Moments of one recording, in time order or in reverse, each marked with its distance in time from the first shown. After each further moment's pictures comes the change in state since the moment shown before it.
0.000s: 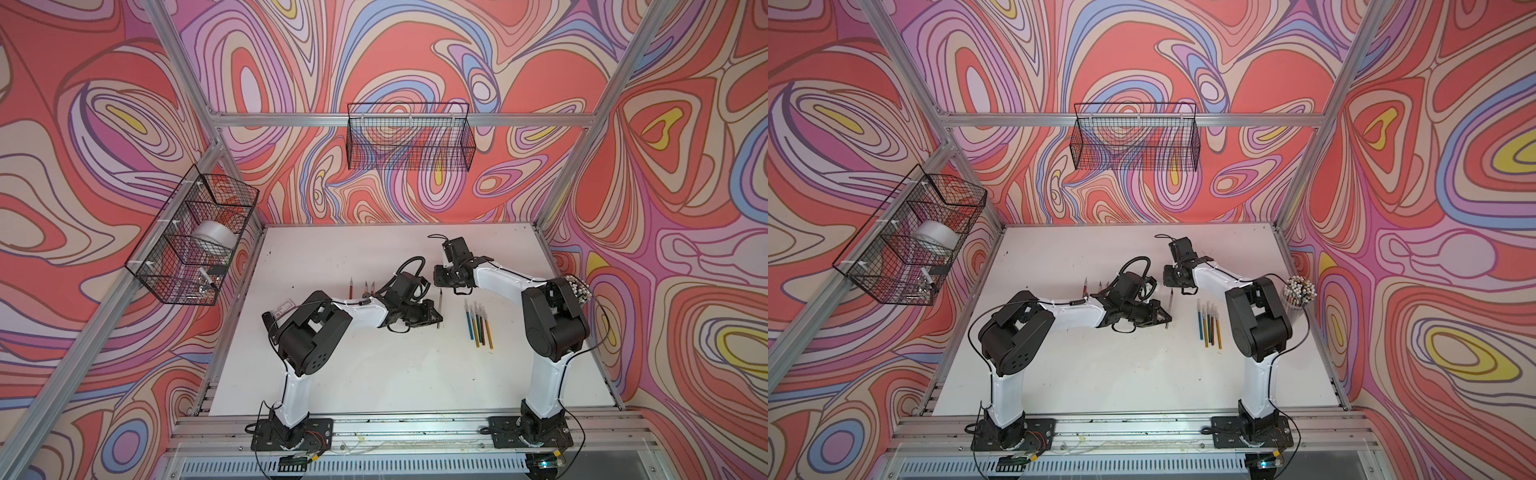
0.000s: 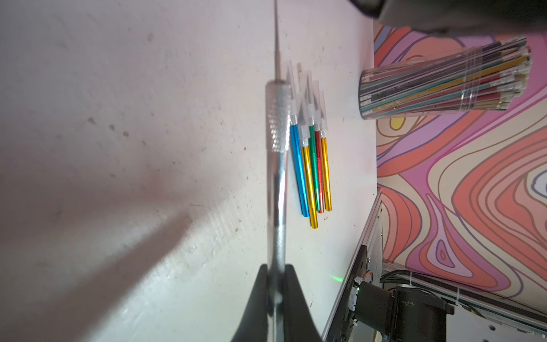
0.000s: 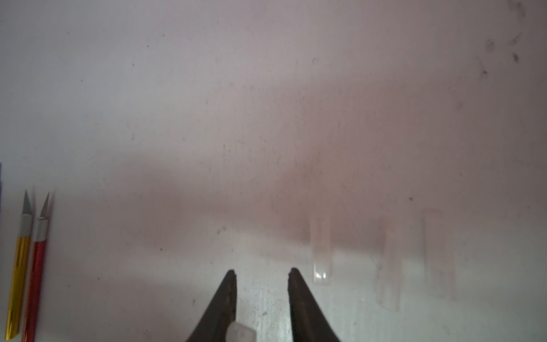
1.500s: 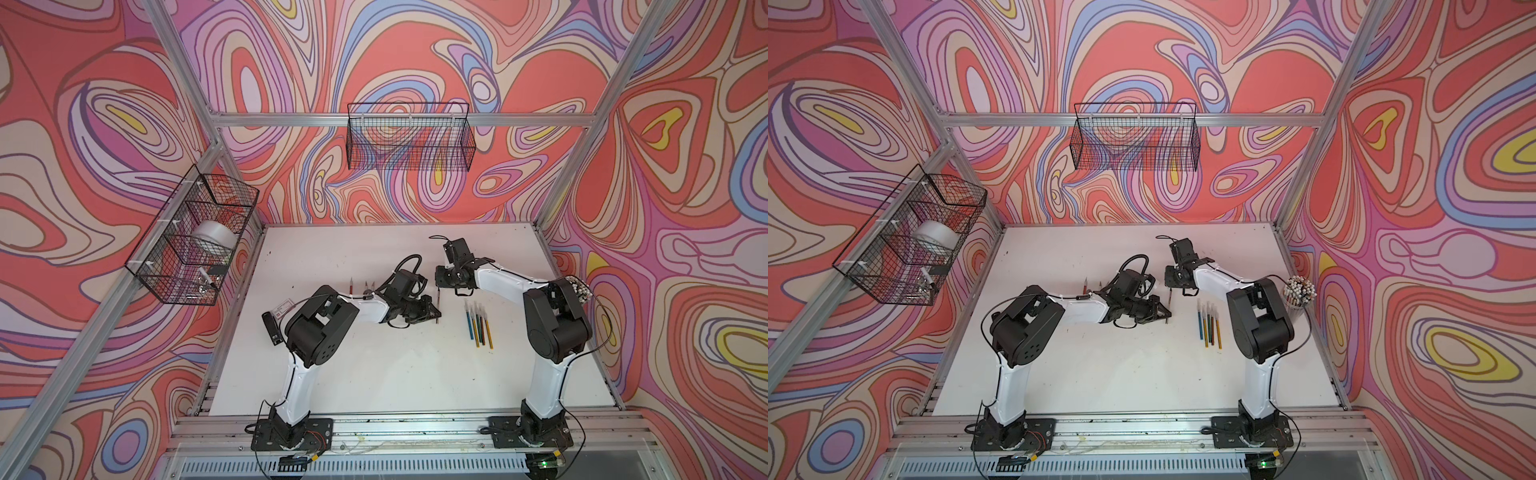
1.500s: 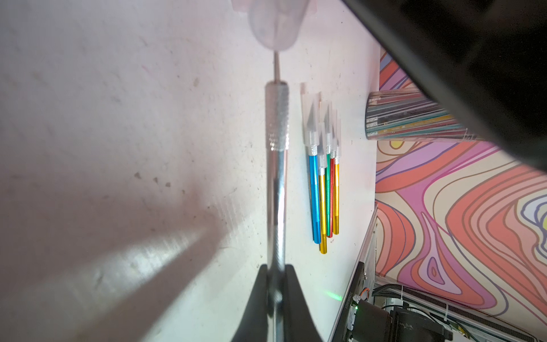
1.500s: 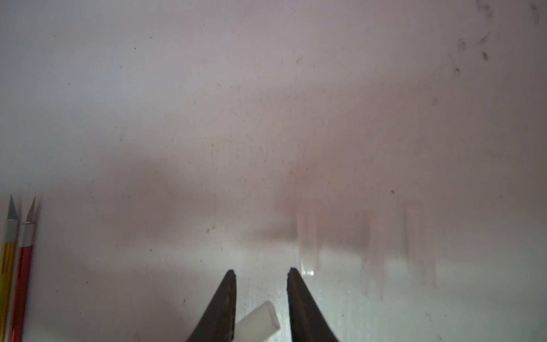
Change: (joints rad) left arm 0.035 0.083 0.032 0.052 0.024 -0.042; right arm 0.000 -0.015 -0.022 0.005 0.042 0.008
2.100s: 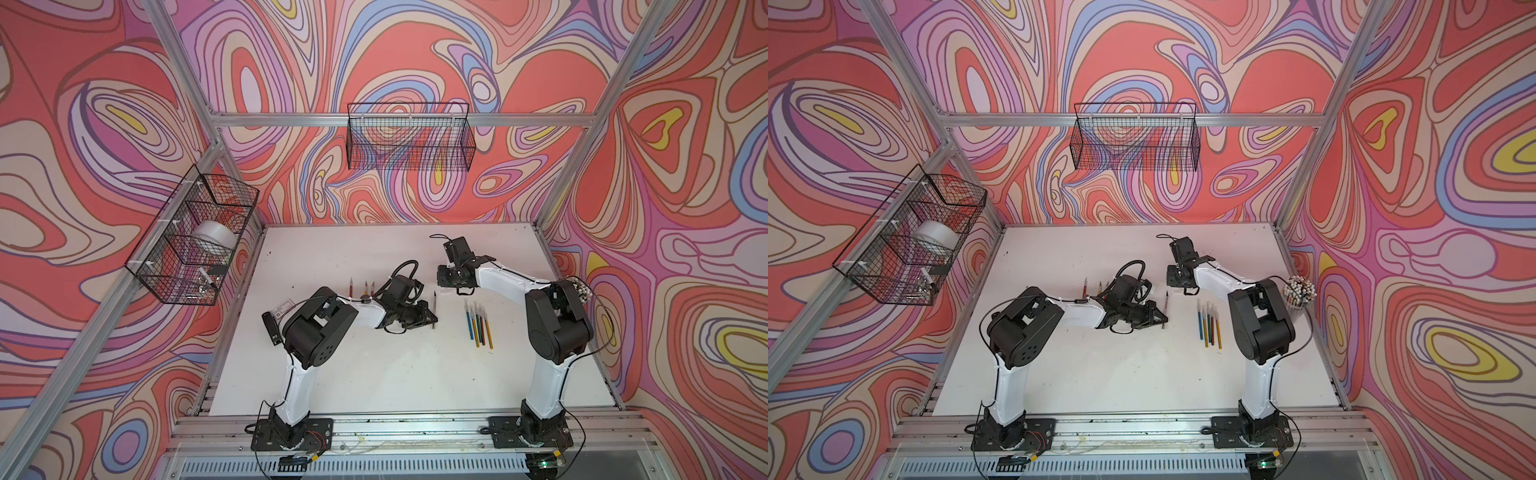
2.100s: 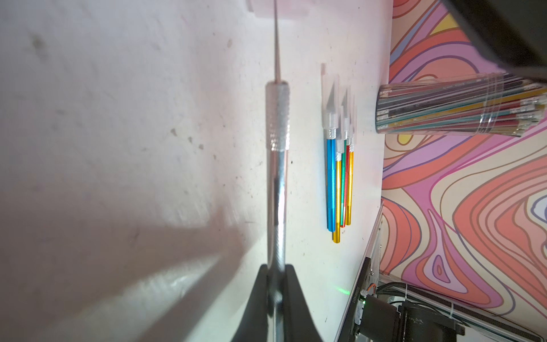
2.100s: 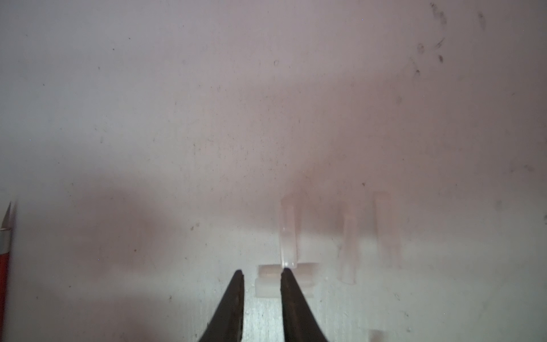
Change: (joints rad) left arm 0.000 -0.032 -0.088 0.040 -0.008 0.005; right arm 0.000 -0.022 0.014 -0.054 0.045 0.000
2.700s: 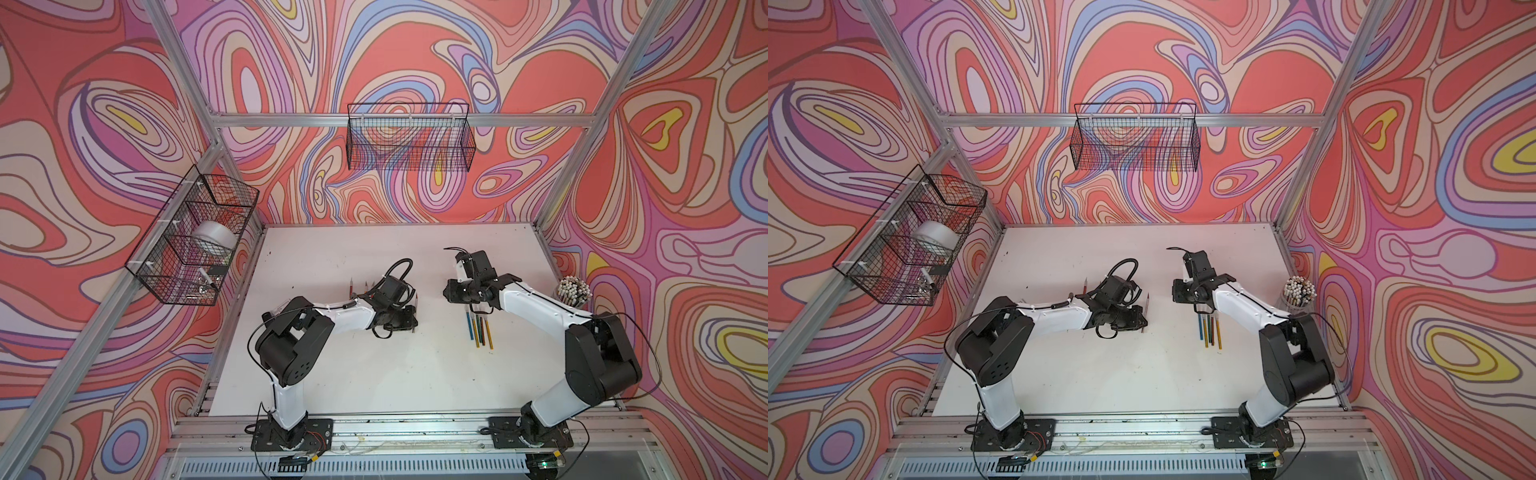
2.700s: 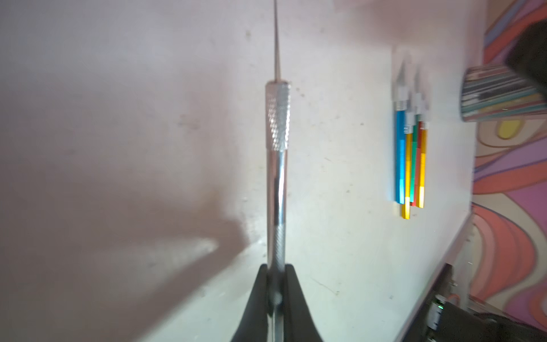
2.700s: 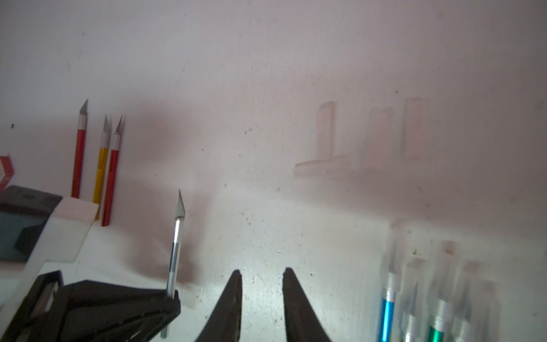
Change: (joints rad) left arm 0.007 -0.205 -0.043 -0.402 -0.298 0.211; right arm 0.000 -0.343 -0.316 0.040 -0.219 0.008
